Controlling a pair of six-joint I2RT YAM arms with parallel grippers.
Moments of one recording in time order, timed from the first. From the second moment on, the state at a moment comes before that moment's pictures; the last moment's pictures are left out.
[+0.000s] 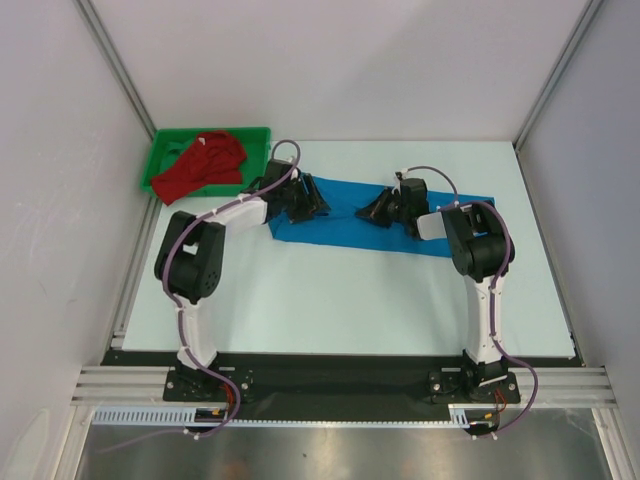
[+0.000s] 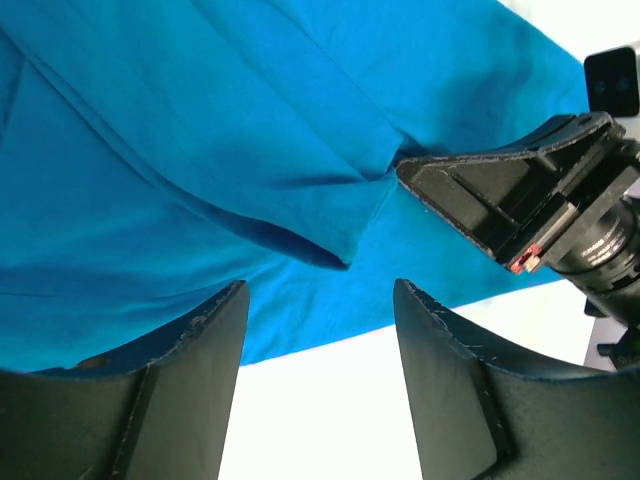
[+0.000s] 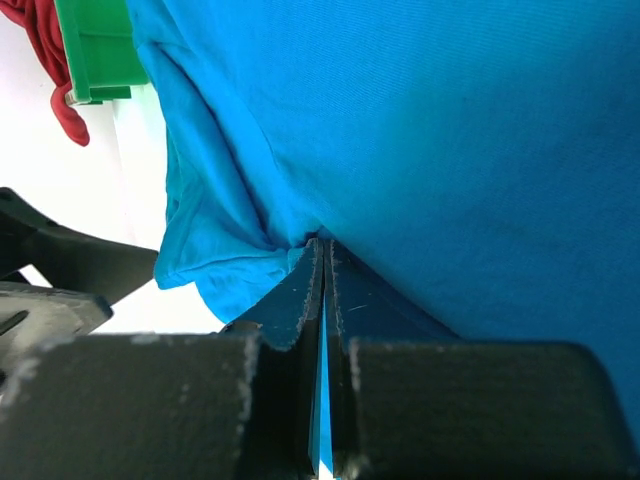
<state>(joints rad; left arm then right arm) -0.38 1.99 1.37 -0.14 0.28 -0.71 0.27 2.21 1.22 0.48 -0.48 0.89</state>
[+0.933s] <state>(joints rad) -0.44 2.27 1.79 -0.15 0.19 -0.78 0.26 2.19 1.20 0.49 -0.51 0.89</state>
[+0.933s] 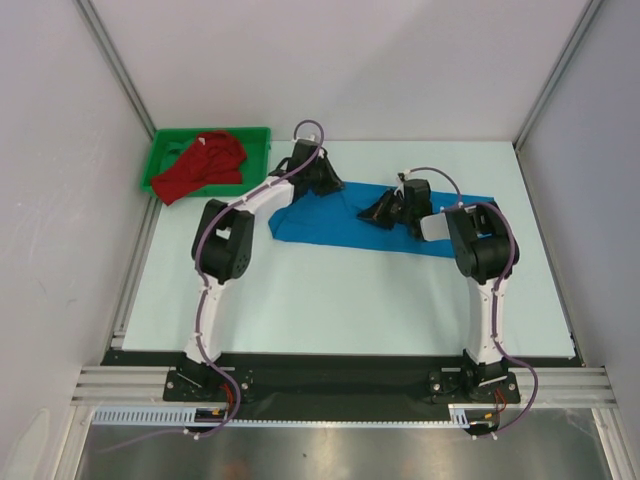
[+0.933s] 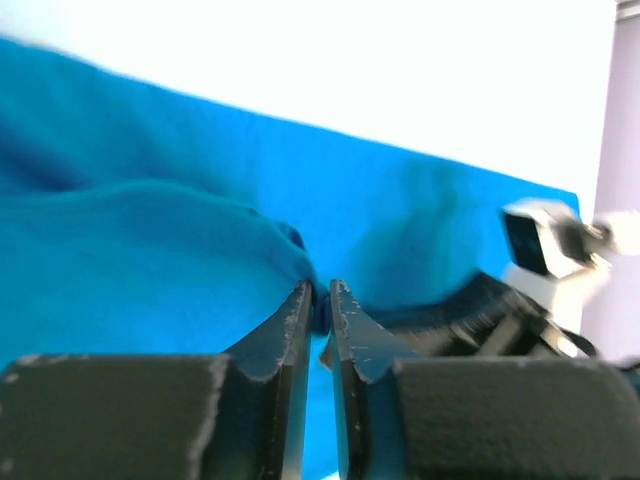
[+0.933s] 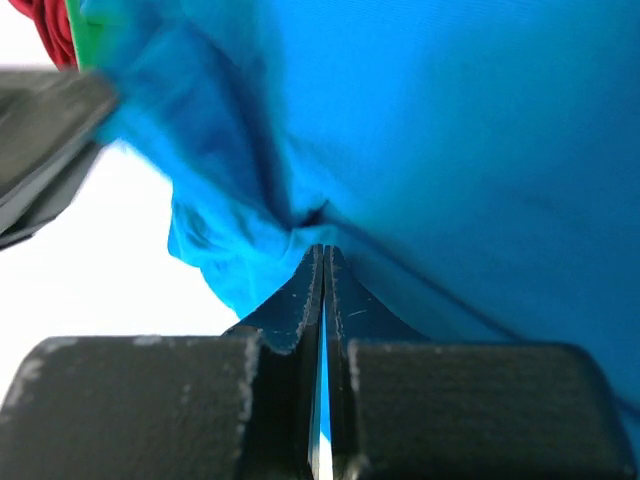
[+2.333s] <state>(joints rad) -0.30 2.10 1.46 -0.16 0.16 -0.66 0.22 2.41 1.51 0.42 -0.72 0.88</state>
